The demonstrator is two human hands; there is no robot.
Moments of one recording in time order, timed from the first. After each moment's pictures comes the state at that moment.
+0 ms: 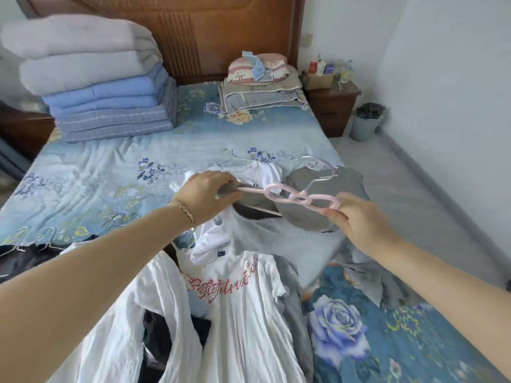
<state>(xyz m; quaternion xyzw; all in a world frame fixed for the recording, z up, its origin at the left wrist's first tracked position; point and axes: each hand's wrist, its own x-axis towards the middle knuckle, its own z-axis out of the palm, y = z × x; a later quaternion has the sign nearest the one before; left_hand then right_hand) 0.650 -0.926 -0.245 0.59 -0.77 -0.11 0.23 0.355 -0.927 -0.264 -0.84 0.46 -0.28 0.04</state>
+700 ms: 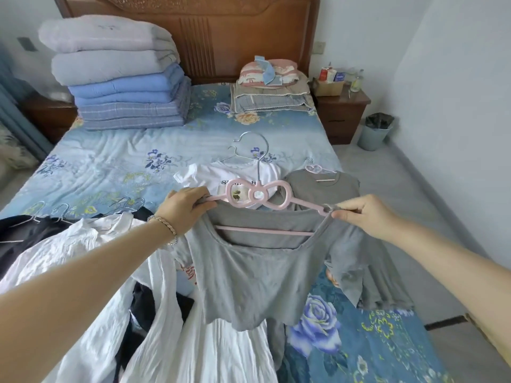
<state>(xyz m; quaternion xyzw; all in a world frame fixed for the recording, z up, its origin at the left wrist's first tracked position) 0.617 -0.862 -0.264 0.68 -0.68 -0.12 0.23 0.264 -0.935 -0.238 -0.77 0.49 -0.18 0.37</state>
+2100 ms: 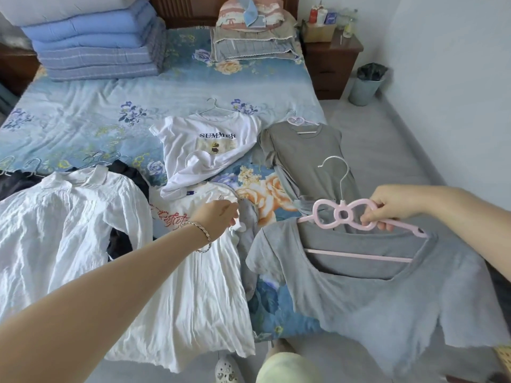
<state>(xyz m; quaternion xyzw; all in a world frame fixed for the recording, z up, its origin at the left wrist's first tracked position) 0.460 -0.797 -0.335 0.72 -0.54 -0.39 0.18 0.130 -0.900 -0.255 -0.72 0.53 0.26 0.36</state>
